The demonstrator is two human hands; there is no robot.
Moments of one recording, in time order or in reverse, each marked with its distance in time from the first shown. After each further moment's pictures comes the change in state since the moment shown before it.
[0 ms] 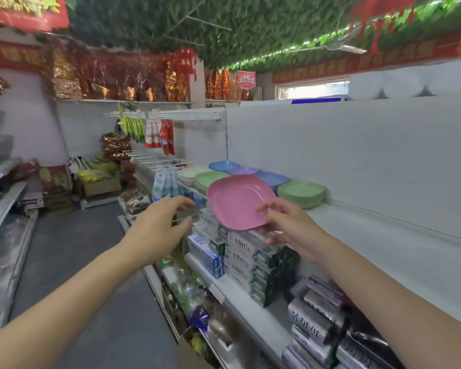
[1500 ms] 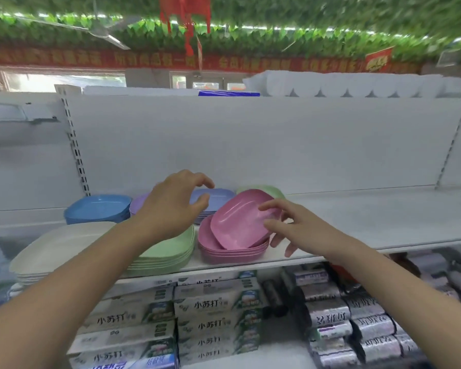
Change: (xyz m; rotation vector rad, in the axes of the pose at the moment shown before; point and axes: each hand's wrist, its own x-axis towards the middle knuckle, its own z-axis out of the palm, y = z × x) left_hand 0.385 -0.108 0.139 -0.468 -0.306 0.944; right_hand 0.160 -0.002 0.107 -0.593 0.845 0.210
